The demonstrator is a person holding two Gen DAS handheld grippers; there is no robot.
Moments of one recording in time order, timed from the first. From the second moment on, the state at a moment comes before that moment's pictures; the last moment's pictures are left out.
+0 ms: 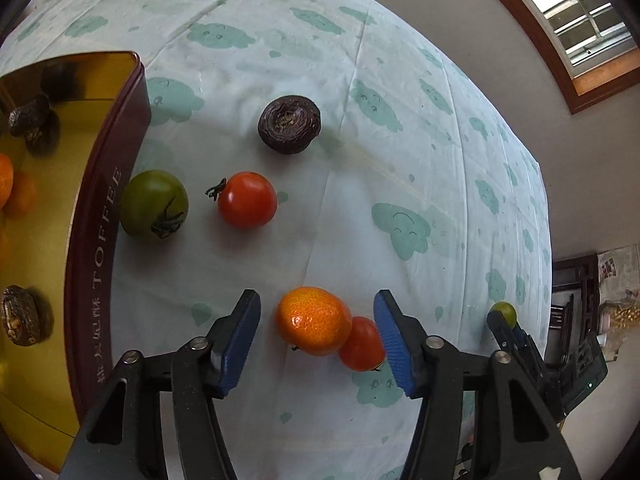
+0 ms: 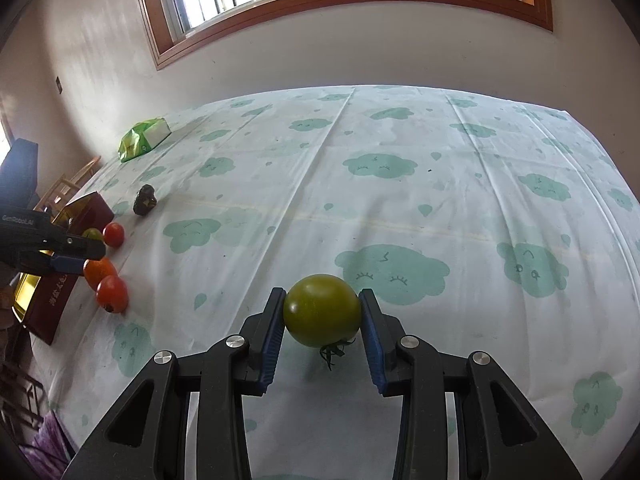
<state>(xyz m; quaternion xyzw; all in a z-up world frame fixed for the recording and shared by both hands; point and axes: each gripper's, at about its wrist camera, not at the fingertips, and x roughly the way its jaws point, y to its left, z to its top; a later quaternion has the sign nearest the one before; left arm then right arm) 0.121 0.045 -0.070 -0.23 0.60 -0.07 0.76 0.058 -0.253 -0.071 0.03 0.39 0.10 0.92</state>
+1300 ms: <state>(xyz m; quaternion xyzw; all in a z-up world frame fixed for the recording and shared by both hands) 0.034 0.056 -0.011 -0.09 0.49 -0.05 0.87 0.066 -0.256 -0.079 0.02 0.41 0.07 0.91</state>
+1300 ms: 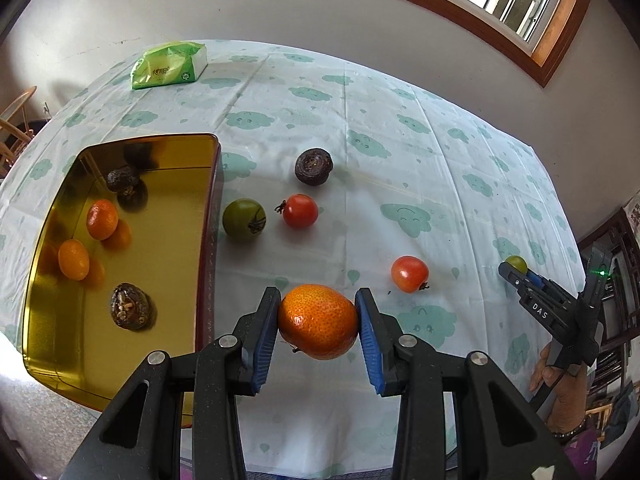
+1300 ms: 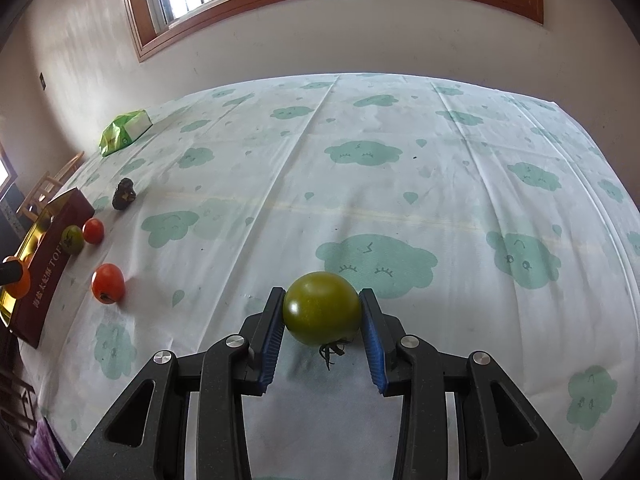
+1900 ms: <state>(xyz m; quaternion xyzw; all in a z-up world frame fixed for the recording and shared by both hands) 0.018 0.094 -0.011 -0.08 0.47 -0.01 0.88 0.067 -0.249 -0.079 0.00 0.41 0.06 0.91</state>
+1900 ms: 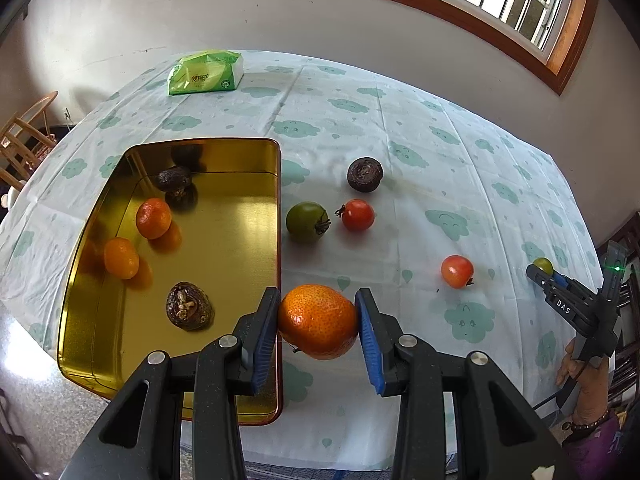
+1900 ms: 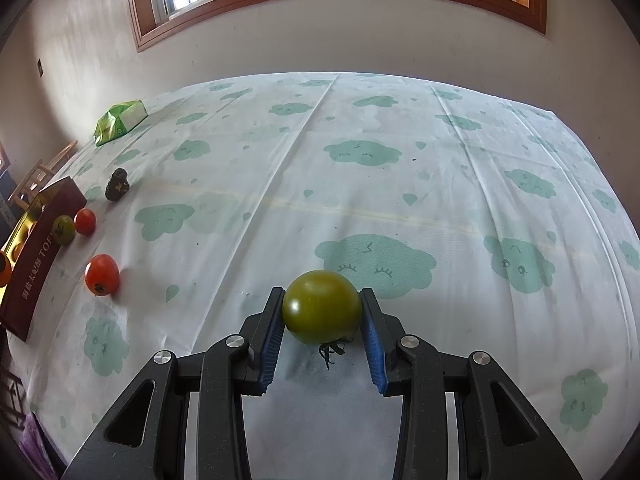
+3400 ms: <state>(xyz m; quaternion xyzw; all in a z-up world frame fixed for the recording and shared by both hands) 0.001 0.214 -0.059 -0.10 0.49 0.11 0.86 0.068 -0.248 -0.079 -0.02 0.42 0.05 0.91</state>
